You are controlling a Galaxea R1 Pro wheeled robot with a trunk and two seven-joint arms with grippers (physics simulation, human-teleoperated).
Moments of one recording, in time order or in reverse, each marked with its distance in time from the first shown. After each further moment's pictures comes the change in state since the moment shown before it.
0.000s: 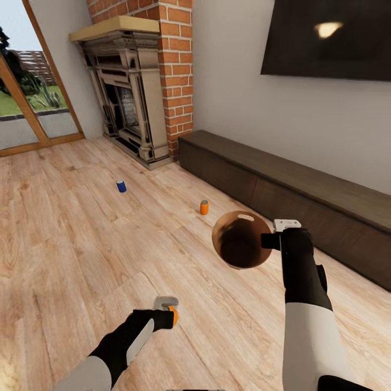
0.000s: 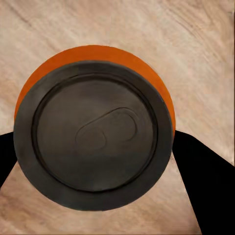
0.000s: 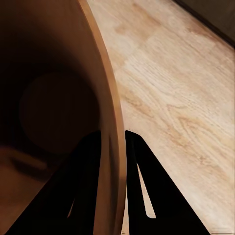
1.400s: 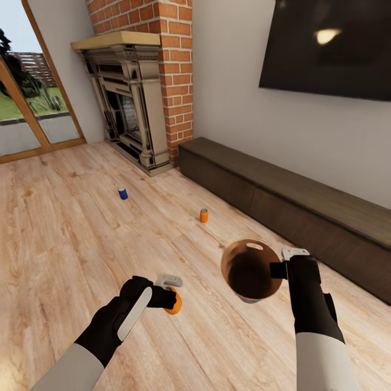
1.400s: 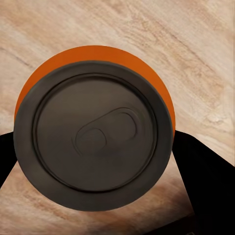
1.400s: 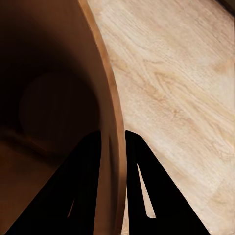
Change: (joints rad) left arm -0.010 0.055 0.009 -0.458 0.002 0.521 0.010; right arm 0.156 -0.038 -0.034 0.016 0.008 0.000 -0.015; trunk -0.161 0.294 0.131
